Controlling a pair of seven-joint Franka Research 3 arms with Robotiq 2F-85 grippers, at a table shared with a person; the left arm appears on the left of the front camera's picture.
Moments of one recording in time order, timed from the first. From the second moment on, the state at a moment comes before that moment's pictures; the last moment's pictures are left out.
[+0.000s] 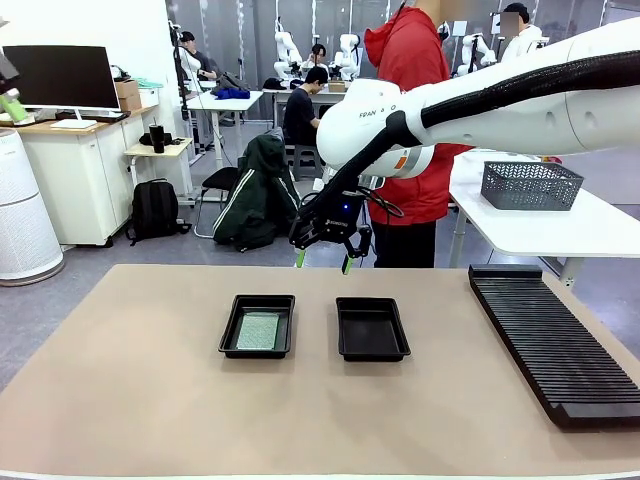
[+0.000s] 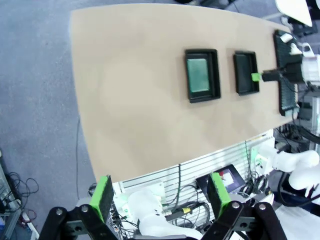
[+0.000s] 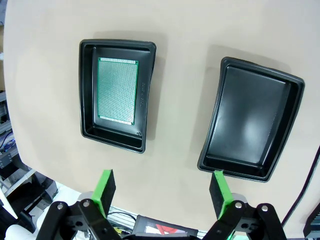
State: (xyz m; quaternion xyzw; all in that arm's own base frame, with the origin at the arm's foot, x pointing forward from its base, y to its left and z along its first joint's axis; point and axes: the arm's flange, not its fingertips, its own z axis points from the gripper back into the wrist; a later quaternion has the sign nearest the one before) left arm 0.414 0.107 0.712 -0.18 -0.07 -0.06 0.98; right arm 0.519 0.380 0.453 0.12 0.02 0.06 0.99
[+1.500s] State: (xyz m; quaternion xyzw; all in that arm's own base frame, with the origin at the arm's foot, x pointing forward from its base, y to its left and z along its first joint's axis) left arm 0.431 -0.092 0.535 -0.18 -0.14 -0.01 0.97; right arm 0.518 0.380 0.453 0.12 0.02 0.06 0.99
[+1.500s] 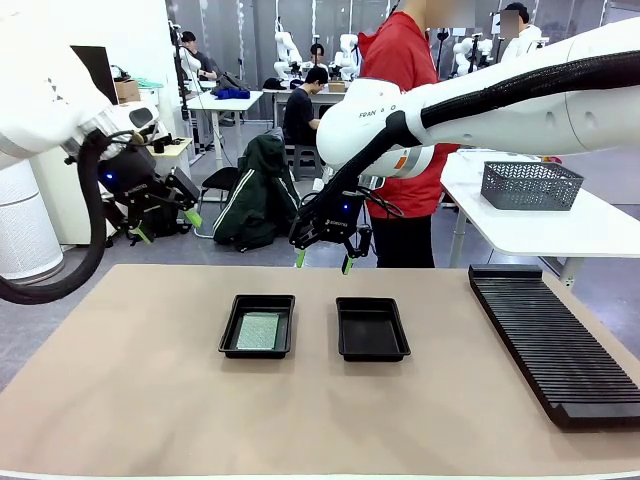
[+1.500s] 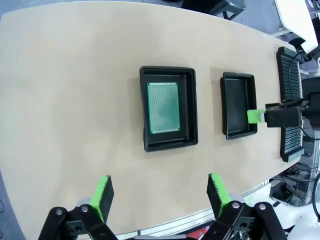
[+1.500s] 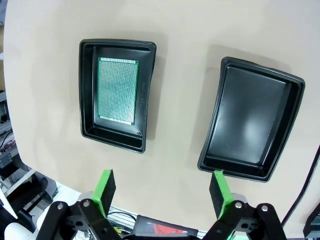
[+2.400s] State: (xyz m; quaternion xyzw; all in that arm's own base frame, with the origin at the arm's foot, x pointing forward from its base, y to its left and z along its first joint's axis) left arm 0.461 -0.126 0.492 -0.17 -0.15 -0.01 0.97; right arm 0.519 0.324 0.460 0.19 0.03 0.01 0.98
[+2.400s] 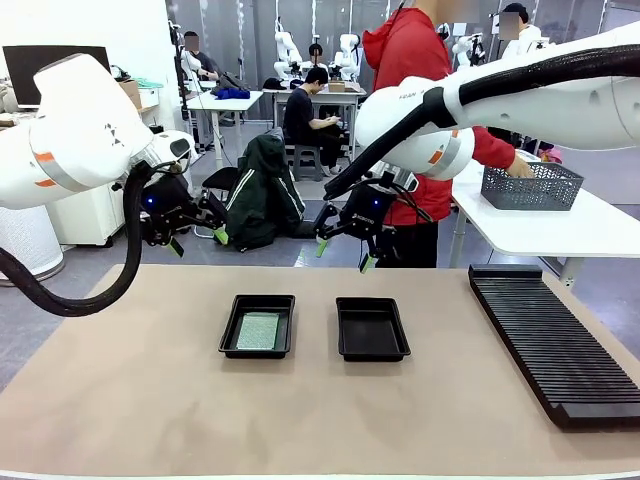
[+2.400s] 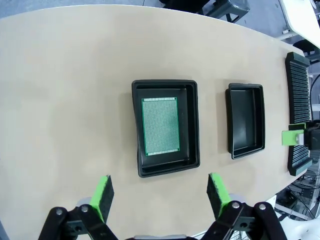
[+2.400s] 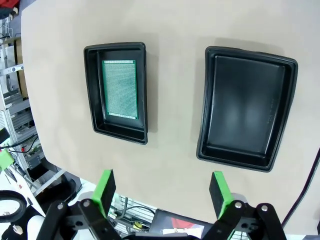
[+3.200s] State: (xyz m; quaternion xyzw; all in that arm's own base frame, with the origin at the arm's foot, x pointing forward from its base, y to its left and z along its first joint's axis) left arm 0.465 -0.132 0.470 -0.14 -0.14 -0.03 0.98; right arm 0.518 0.328 0.462 0.19 0.03 0.01 0.98
